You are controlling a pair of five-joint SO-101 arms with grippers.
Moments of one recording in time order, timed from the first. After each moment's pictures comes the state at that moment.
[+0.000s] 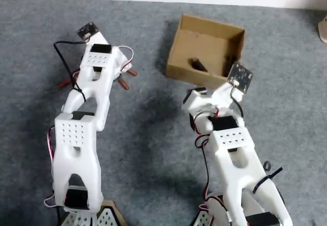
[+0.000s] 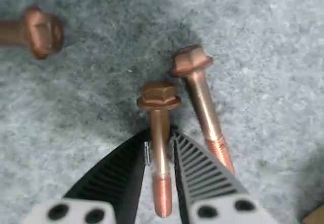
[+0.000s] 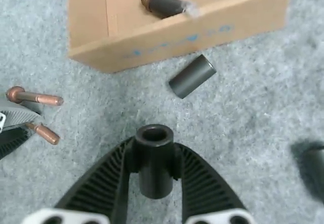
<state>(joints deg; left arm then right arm) -3.3 46.9 -29.2 62.5 47.1 -14.1 -32.0 54.5 33.1 -37.5</state>
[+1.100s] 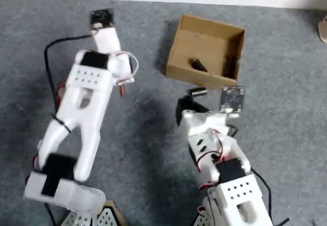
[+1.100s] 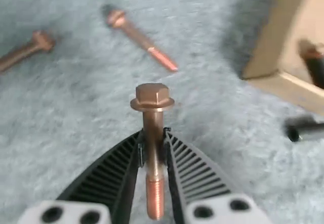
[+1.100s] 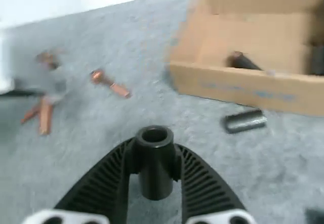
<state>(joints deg) 5.8 -3.3 8.7 62.9 22.0 -21.7 -70.8 76.2 28.3 -16.3</state>
